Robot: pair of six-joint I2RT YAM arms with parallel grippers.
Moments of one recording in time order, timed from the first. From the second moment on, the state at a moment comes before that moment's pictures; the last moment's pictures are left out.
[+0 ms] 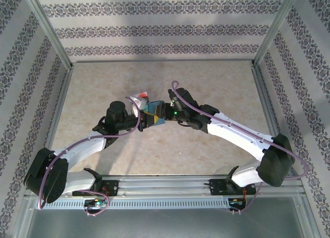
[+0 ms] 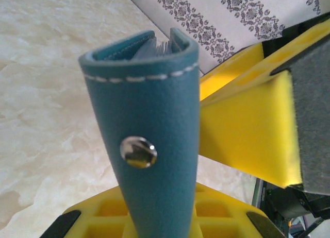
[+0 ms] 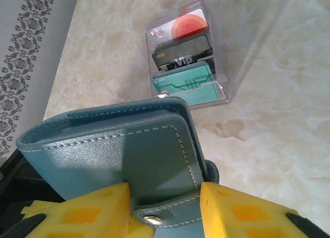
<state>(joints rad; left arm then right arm) -0.47 1.24 0.59 0.33 0.61 -0.40 0.81 1.41 1.14 -0.42 -0.04 0.78</state>
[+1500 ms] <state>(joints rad) -0.49 1.18 0.64 0.30 0.61 -0.37 0.68 1.12 0.92 -0.38 -0.22 0.52</state>
